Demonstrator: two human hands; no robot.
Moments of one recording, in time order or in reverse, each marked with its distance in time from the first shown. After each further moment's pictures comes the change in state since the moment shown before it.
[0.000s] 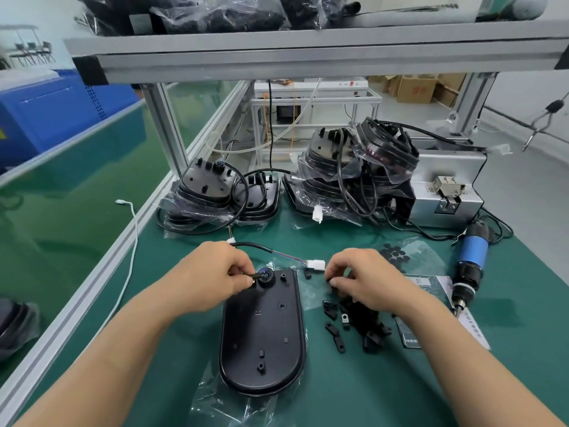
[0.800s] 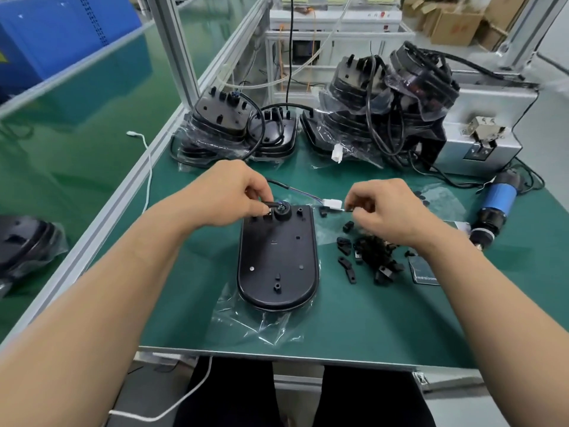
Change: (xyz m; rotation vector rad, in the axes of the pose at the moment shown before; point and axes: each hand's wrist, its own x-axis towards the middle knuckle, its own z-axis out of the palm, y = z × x) left_hand 0.004 -0.003 -0.006 -0.066 0.035 0.036; right_hand -0.005 -0.011 -0.007 -0.016 0.118 -0.097
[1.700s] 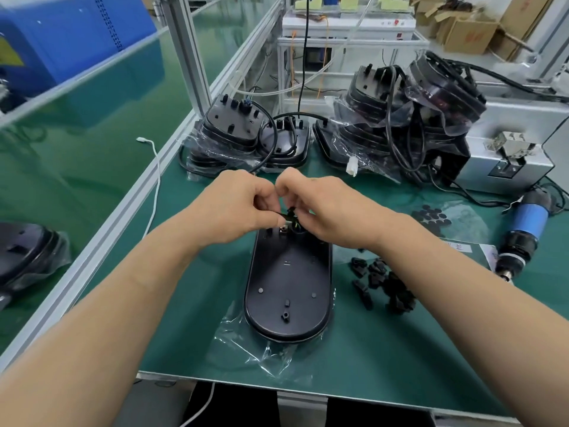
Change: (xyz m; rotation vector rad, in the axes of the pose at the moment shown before) left_hand 0.004 -0.008 0.003 -0.089 0.121 0.052; right_hand 0.061 -0.066 0.023 0.048 -0.083 -0.508
